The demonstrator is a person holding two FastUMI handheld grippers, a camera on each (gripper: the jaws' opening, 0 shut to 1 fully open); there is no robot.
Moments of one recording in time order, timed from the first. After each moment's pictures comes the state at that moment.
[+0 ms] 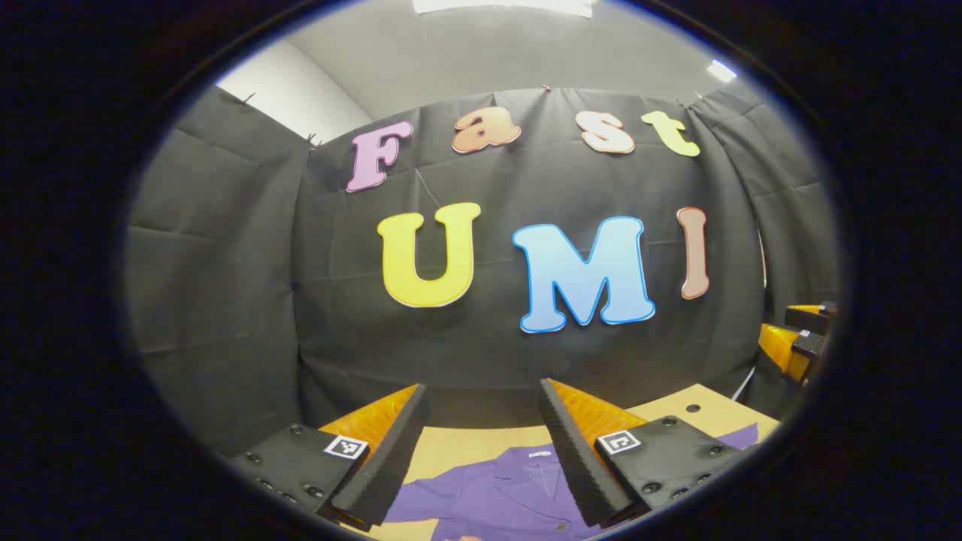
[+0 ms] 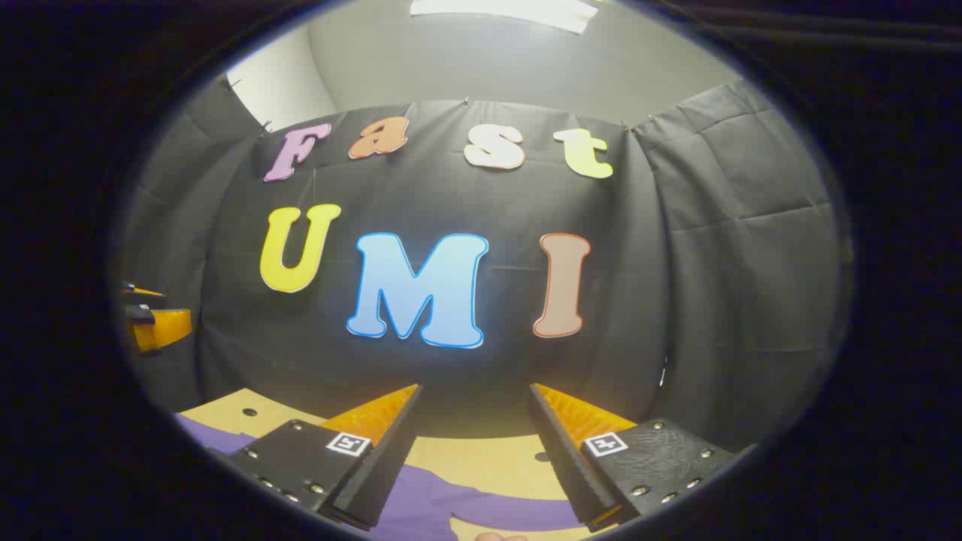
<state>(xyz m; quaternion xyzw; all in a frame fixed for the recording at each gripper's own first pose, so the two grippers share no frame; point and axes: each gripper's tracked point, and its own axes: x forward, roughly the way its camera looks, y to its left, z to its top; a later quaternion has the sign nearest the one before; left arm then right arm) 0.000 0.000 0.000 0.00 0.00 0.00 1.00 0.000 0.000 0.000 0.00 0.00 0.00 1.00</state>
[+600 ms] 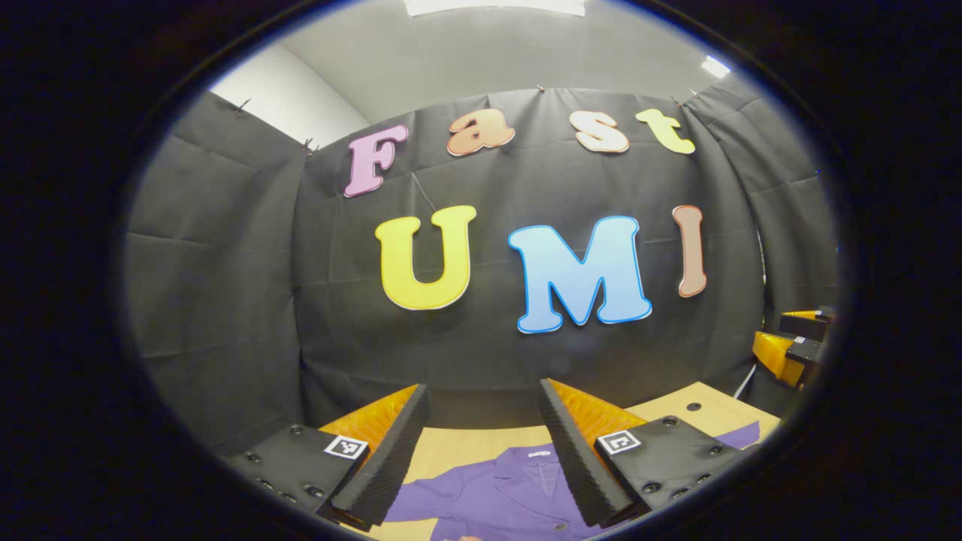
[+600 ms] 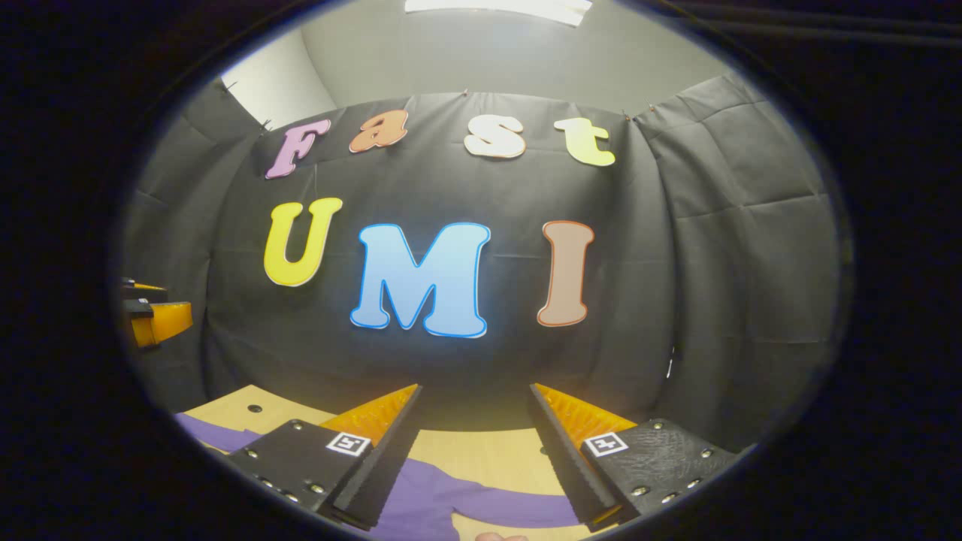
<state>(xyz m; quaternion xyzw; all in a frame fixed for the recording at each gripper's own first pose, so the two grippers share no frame) -0.008 -0.012 0.006 0.01 0.00 0.00 1.00 0.000 -0.008 -0.017 0.01 0.02 0.01 1.00</state>
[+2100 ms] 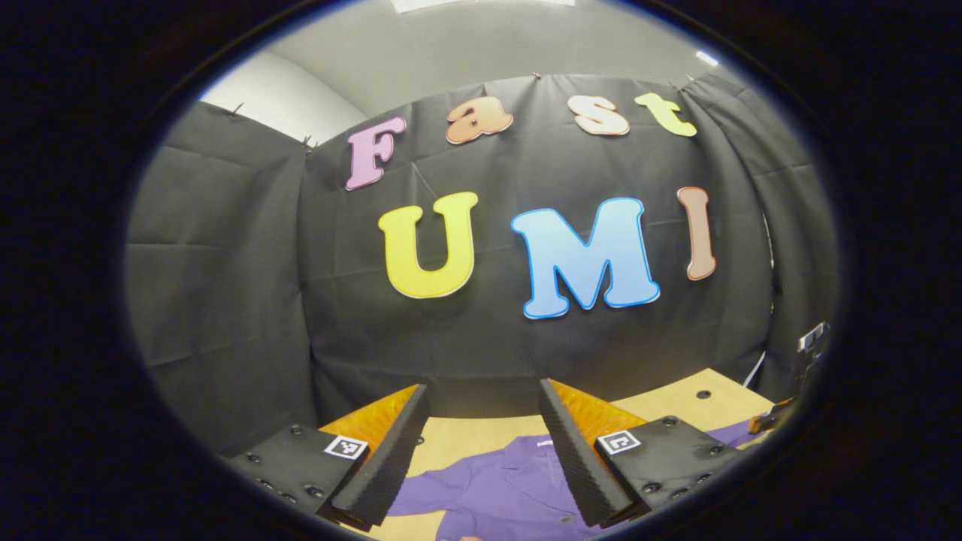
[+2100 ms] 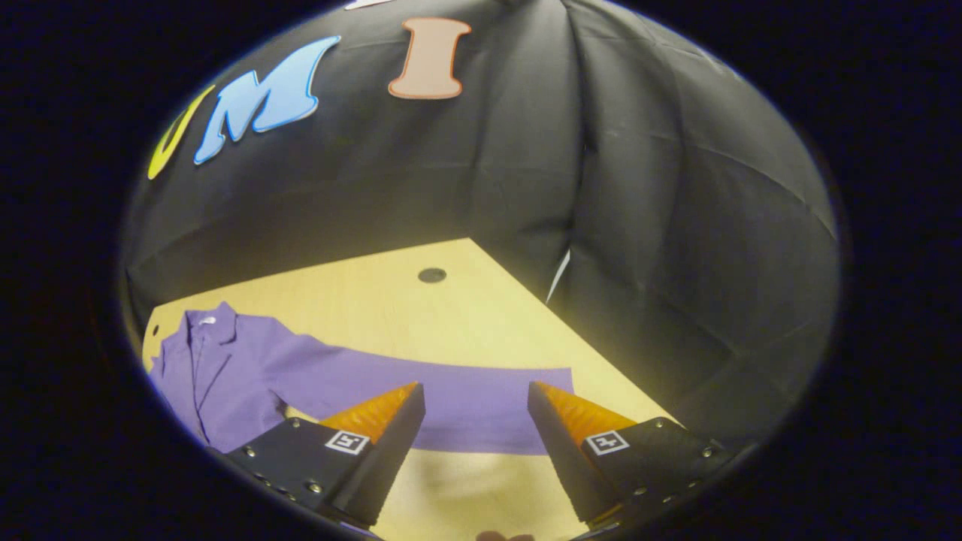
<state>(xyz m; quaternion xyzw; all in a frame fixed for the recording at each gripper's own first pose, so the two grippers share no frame) -0.005 -0.011 -0.011 0.03 0.03 0.02 1.00 -0.009 -0.172 -0.345 0.05 0.36 -0.16 0.92</state>
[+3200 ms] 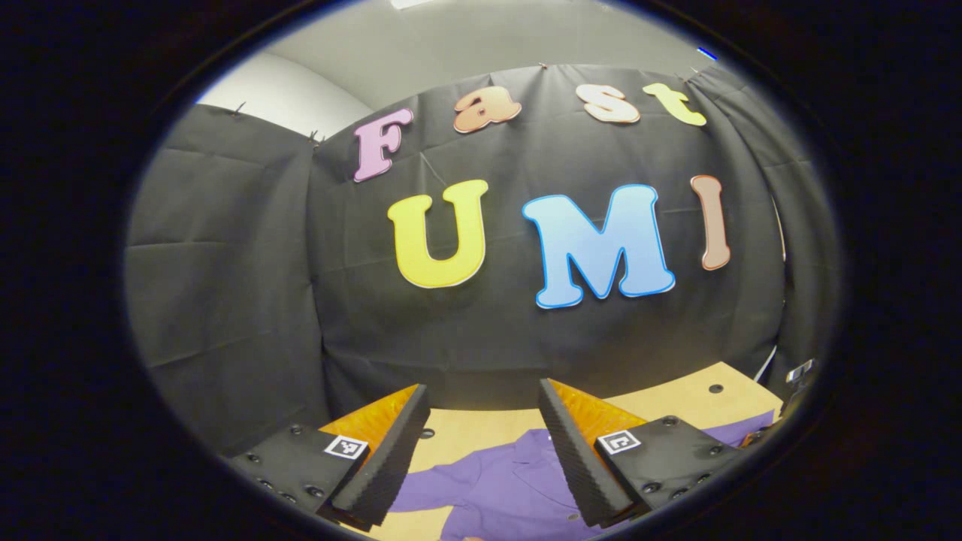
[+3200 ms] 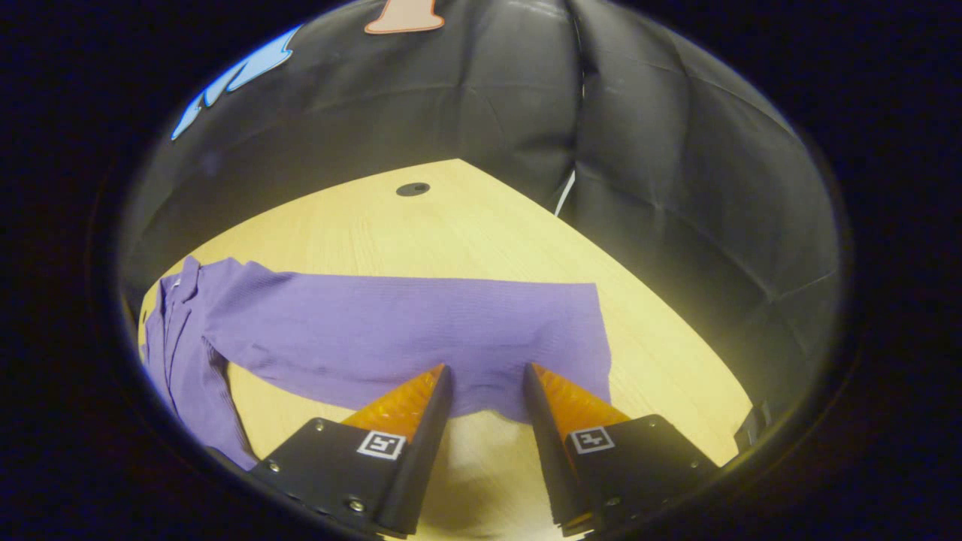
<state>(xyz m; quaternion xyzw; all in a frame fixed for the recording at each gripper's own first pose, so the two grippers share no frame) 0.003 -0.004 -0.021 0.03 0.05 0.05 1.00 -0.024 -0.170 -0.433 0.10 0.44 -0.15 0.88</state>
